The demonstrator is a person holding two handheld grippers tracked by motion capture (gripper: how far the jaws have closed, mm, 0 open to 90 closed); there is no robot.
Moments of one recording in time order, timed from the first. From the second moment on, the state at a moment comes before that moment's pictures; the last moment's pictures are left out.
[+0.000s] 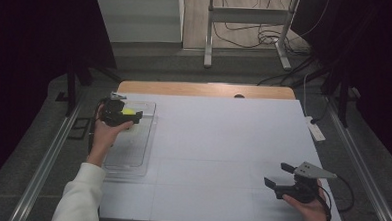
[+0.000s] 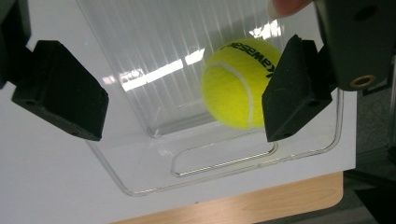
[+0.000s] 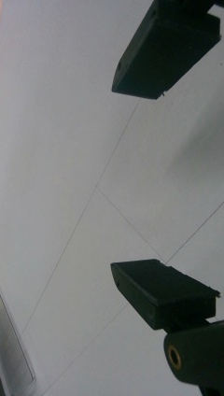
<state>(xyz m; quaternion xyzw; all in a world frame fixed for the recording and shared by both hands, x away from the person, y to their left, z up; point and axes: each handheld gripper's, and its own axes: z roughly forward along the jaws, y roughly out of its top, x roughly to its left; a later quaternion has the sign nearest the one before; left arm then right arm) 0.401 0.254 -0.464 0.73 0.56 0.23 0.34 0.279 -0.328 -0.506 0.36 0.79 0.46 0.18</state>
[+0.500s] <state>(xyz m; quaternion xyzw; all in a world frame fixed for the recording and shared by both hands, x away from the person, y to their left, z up) 0.363 0.243 -0.446 0.73 0.52 0.23 0.39 0.278 -0.325 -0.505 0.36 0.79 0.46 0.18</state>
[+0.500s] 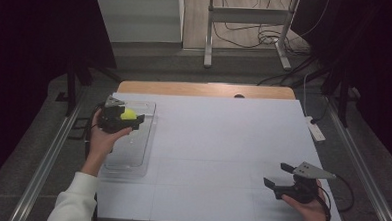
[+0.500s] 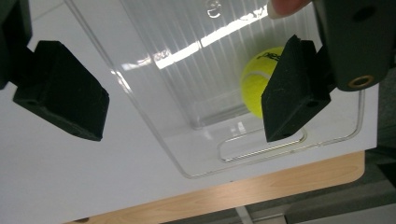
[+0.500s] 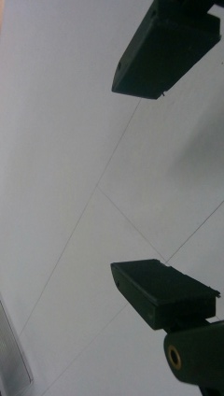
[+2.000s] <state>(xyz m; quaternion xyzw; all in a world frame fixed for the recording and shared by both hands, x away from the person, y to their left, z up) 0.276 0.213 -0.471 0.75 0.45 0.19 0.44 0.276 -0.325 -0.503 0.35 0.79 0.46 0.18</state>
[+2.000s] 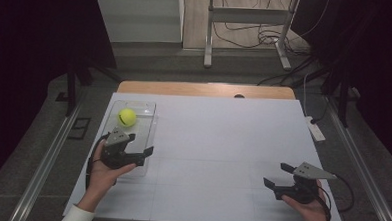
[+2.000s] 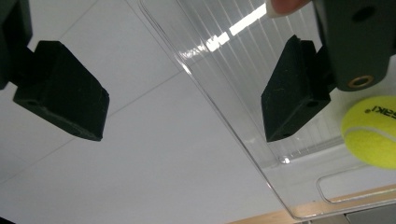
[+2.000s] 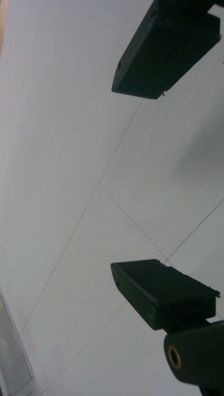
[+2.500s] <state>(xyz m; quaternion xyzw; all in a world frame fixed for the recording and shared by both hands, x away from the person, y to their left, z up) 0.250 0.209 -0.485 0.76 0.44 0.18 0.45 0.276 -0.325 -0.503 0.35 0.79 0.46 0.19</state>
